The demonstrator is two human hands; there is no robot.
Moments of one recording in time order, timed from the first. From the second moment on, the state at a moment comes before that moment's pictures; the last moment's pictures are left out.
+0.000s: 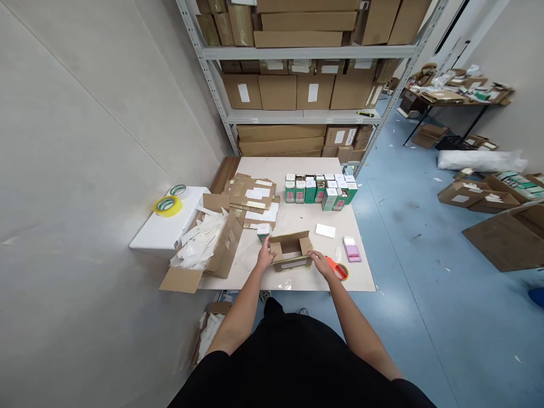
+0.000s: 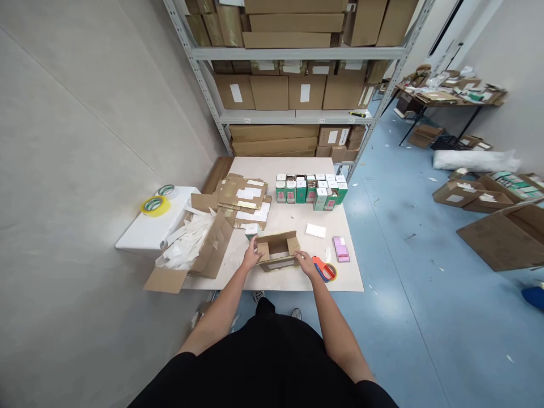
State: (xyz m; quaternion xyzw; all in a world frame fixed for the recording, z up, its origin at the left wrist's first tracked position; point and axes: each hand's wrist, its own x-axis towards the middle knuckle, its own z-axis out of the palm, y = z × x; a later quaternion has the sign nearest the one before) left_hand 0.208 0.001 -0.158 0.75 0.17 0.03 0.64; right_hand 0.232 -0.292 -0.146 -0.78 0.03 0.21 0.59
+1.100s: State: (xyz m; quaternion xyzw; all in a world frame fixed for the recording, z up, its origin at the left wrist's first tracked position) left_hand 0.184 -0.037 -0.181 0.81 0.26 0.06 0.53; right_hand 0.240 -0.271 -0.180 -0.88 0.11 0.16 0.42
